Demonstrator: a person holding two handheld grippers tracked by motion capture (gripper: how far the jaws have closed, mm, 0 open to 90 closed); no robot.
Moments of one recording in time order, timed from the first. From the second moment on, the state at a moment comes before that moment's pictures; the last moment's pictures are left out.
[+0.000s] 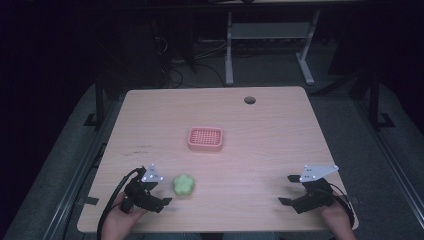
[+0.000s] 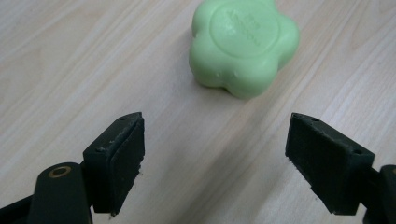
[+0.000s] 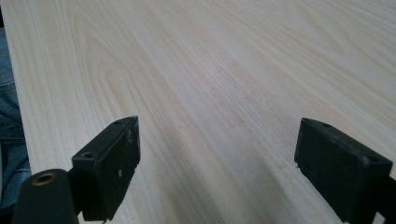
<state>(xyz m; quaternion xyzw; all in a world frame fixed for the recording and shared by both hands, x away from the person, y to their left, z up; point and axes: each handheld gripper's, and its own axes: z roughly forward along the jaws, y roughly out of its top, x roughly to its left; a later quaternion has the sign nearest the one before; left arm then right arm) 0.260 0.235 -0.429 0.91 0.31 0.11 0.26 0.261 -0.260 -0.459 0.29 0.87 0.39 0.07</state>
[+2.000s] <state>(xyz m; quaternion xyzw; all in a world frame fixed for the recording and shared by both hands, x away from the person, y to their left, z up) 0.301 0.159 -0.428 0.94 0.28 0.07 0.16 0.260 -0.259 -0.459 0.29 0.87 0.40 0.07</state>
